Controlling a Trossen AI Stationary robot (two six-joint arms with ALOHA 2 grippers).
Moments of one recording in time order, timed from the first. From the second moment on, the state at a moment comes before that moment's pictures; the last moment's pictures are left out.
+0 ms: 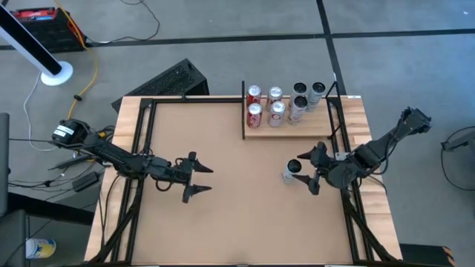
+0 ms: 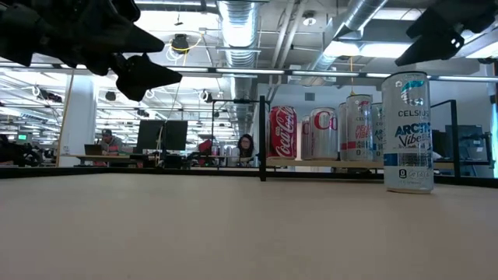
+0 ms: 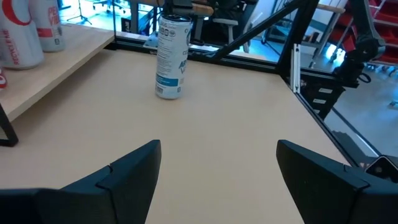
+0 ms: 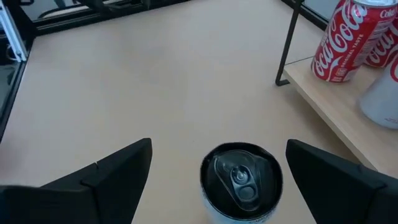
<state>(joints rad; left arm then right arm) -0.29 1.15 0.27 0.78 -0.24 -0.23 0.59 0.82 0.69 -0.59 0.71 0.65</state>
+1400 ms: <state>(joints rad) -0.29 1.15 0.27 0.77 -0.24 -0.23 0.54 0.92 0.69 -0.58 0.78 0.60</state>
